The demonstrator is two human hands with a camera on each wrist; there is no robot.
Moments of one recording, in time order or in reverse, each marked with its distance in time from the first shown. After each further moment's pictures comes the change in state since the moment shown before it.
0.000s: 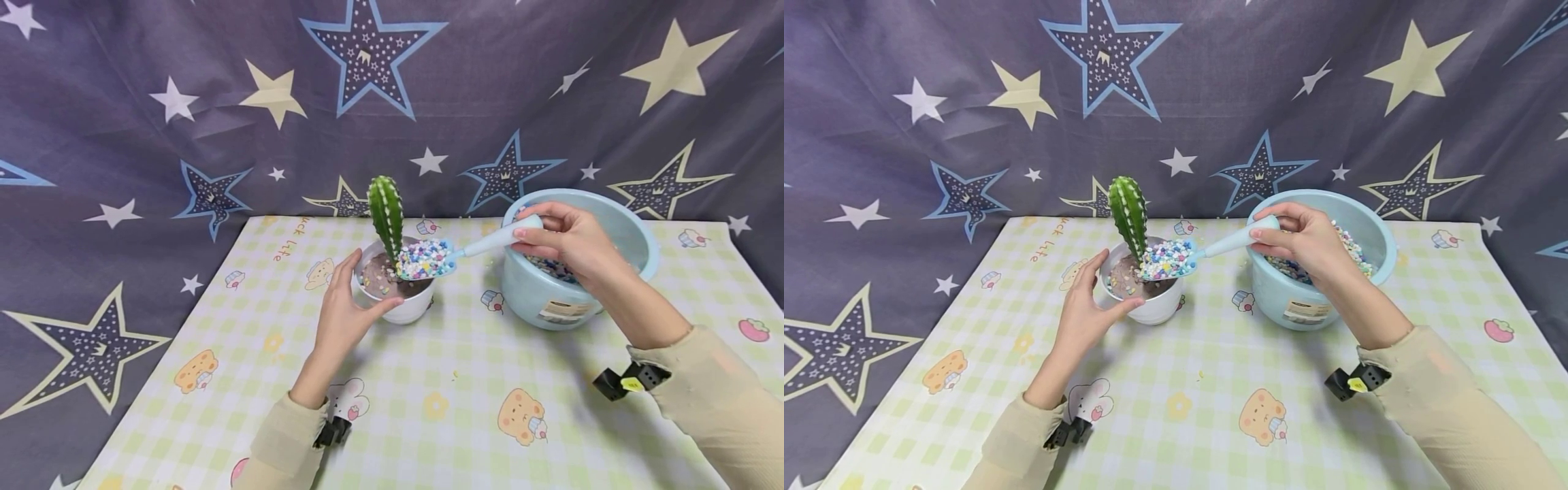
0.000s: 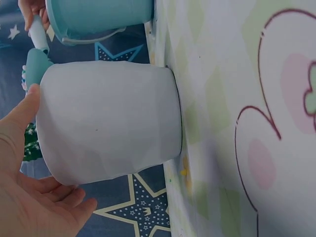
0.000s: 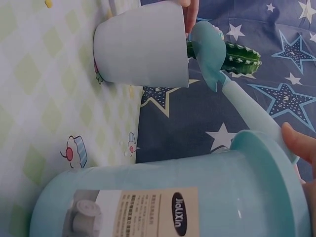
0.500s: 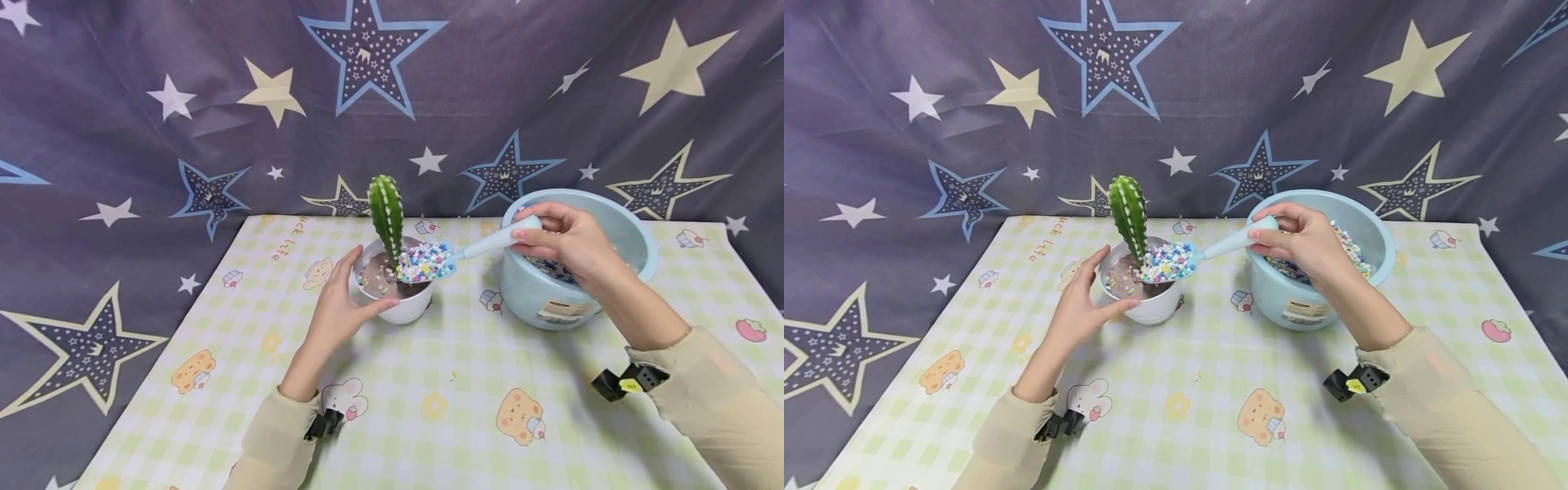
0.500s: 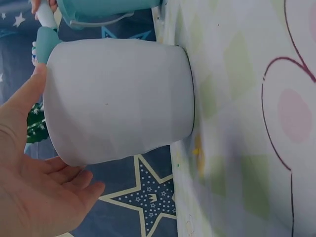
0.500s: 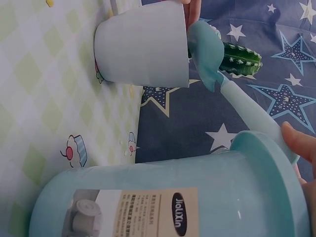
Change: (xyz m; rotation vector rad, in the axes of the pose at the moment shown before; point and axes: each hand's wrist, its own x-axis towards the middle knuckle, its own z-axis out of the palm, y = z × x) left_hand 0.007 -0.006 -0.012 -0.010 -0.121 0.035; right_hand -0.001 0.000 0.003 -0.030 0.003 -0.001
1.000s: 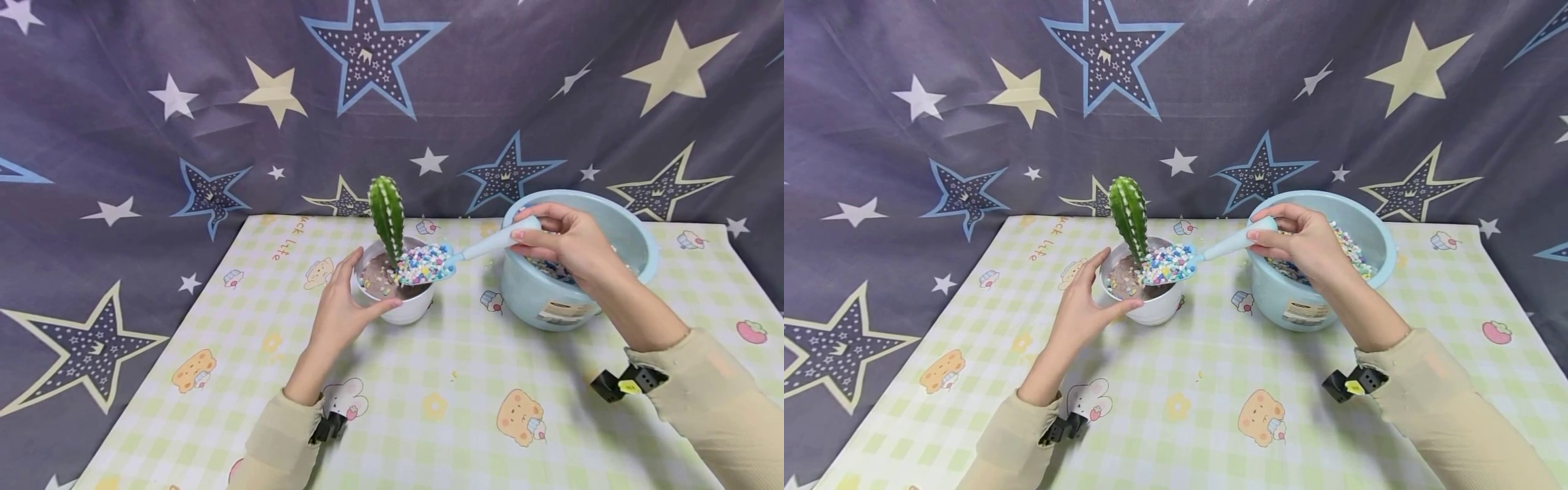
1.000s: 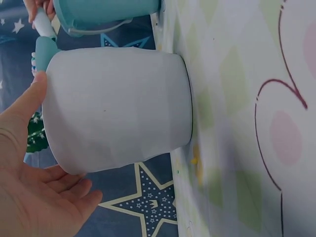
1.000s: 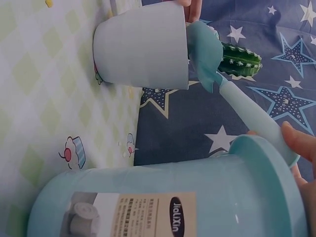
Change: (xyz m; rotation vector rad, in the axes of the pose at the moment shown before) left_hand -0.003 0.005 0.004 0.031 0.036 -0.047; right_hand 0.000 0.000 0.002 -0.021 0.001 -0.003
